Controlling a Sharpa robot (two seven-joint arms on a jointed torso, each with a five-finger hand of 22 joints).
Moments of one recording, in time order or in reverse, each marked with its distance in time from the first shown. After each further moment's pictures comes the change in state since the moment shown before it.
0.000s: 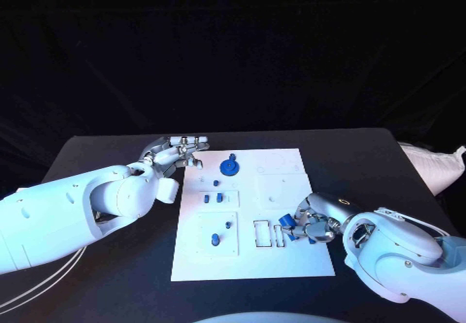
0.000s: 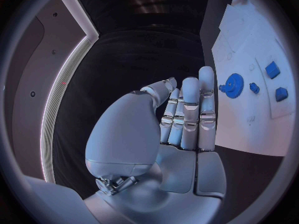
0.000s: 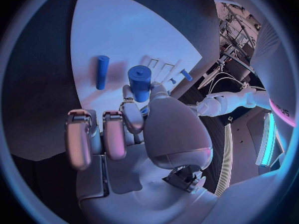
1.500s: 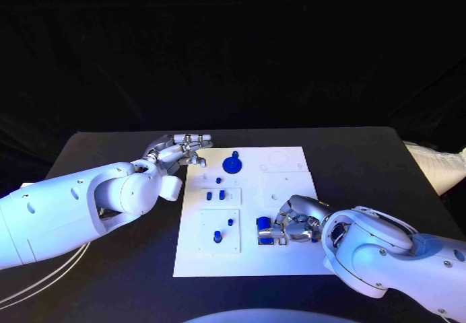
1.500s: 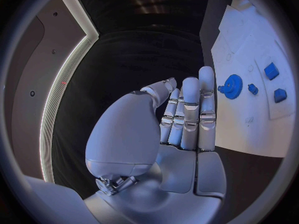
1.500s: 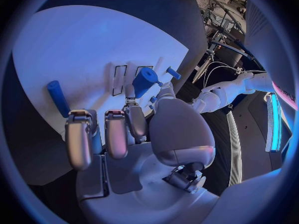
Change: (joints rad) left arm -0.002 -0.001 0.000 0.003 0.000 0.003 -0.002; left_hand 0.000 0.000 0.000 0.000 0.000 -0.002 0.002 0.000 0.000 0.000 0.000 0.006 0.000 0.000 0.000 0.000 -0.001 0.000 0.000 0.000 0.000 0.000; right arm 0.001 0.130 0.002 -0.042 0.153 0.009 -0.028; right_hand -0.206 -0.048 -0.106 0.009 -0.378 -0.003 -0.008 0.033 0.083 0.005 -0.020 0.005 0.211 -0.005 -0.013 -0.005 0.000 0.002 0.000 -0.007 0.000 0.000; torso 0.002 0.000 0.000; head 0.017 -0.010
